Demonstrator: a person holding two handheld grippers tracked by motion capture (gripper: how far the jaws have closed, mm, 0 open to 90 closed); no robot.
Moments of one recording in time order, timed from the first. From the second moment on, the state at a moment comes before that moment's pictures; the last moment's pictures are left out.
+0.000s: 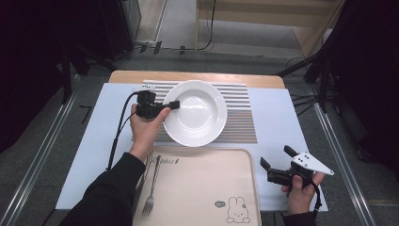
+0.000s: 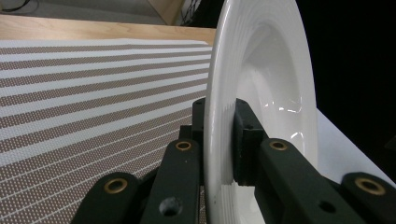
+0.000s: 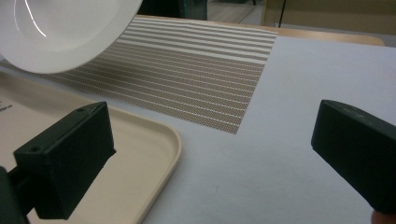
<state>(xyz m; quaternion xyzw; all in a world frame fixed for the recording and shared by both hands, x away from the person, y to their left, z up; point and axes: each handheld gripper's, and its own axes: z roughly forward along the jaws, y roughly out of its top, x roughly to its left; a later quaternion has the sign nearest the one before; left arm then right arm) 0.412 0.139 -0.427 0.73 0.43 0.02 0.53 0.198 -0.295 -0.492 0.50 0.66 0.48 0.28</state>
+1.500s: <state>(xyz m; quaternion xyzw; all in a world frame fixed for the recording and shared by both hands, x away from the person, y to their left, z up) 0.366 0.146 -0.437 0.75 0.40 -0.01 0.54 0.198 -0.293 -0.492 0.50 0.67 0.48 0.28</state>
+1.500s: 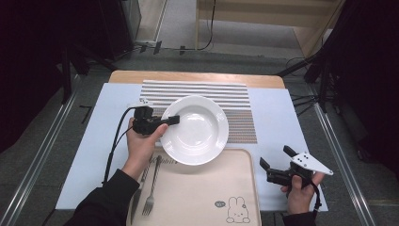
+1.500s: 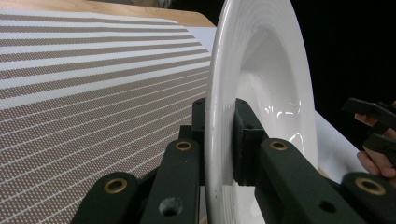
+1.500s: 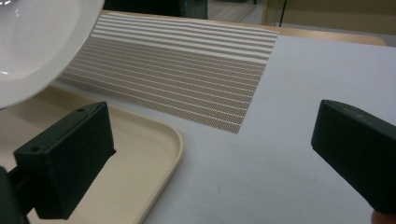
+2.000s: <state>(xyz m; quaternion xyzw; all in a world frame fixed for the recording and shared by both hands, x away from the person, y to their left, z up) 0.350 0.151 -0.443 0.75 0.39 -0.02 0.54 0.198 -0.293 -0.492 0.50 0.67 0.48 0.28</state>
